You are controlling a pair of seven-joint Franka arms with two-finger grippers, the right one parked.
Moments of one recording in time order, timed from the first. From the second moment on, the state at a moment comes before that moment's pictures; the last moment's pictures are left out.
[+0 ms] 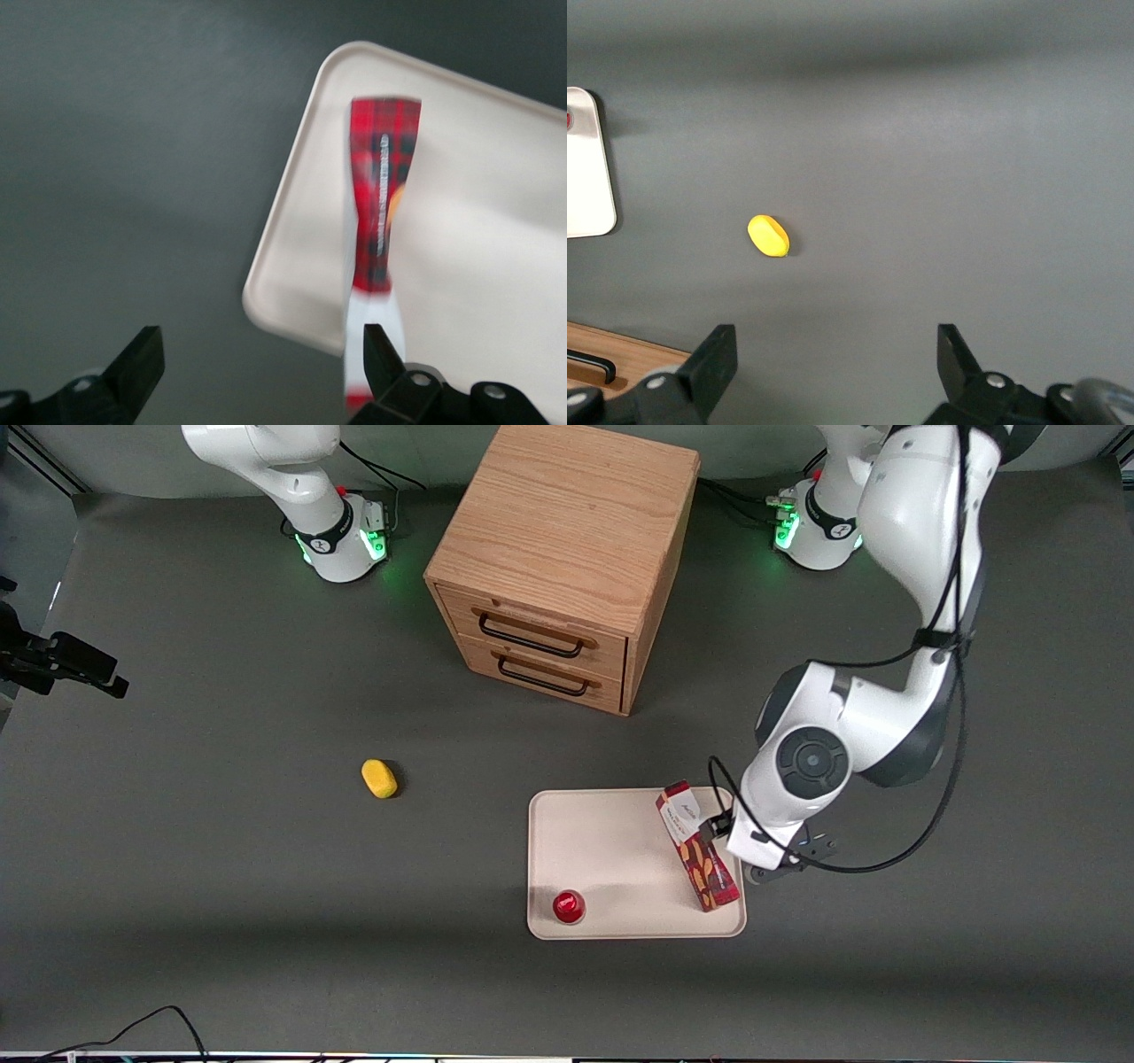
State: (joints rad) arm -0.27 0.57 -0.15 -1.40 0.08 1.85 -0.77
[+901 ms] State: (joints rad) arm -0.17 0.05 0.12 -1.63 0.01 1.53 -0.09
